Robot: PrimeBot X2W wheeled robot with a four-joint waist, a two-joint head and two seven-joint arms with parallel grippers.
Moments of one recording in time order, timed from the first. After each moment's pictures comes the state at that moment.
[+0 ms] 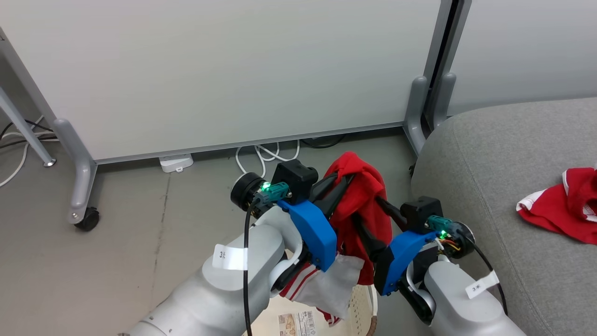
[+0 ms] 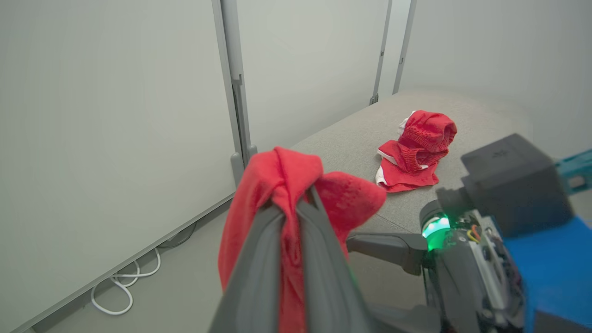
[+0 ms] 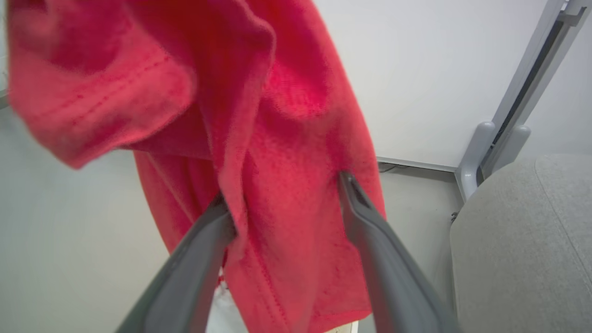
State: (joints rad) left arm -0.80 0.05 -1.12 0.76 -0.85 -0.13 -0.26; right arm -0.56 -0.05 0.48 0.90 0.35 0.13 -0.25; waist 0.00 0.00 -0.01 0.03
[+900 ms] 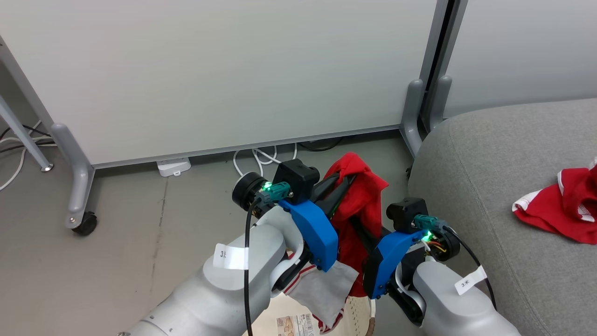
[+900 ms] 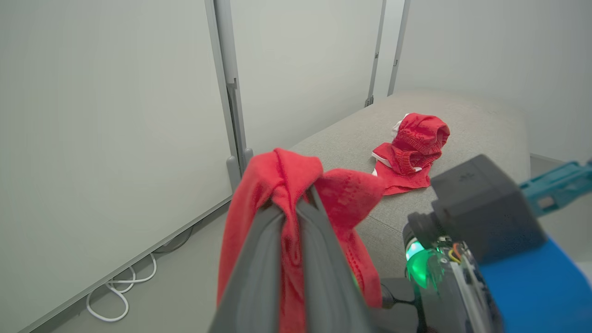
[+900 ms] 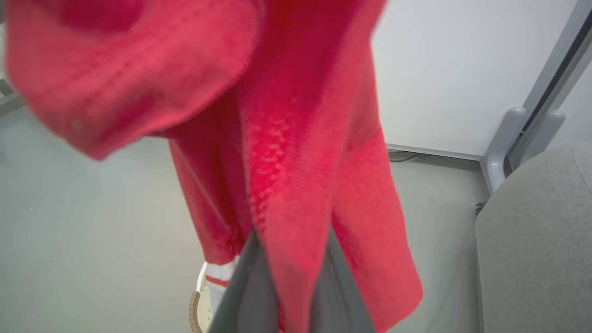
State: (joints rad) left arm -0.80 0.05 -1.13 0.76 -0.87 -0.13 -0.26; right arm -0.63 -0.05 0.67 0.98 0.55 0.13 -0.25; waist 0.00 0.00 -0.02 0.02
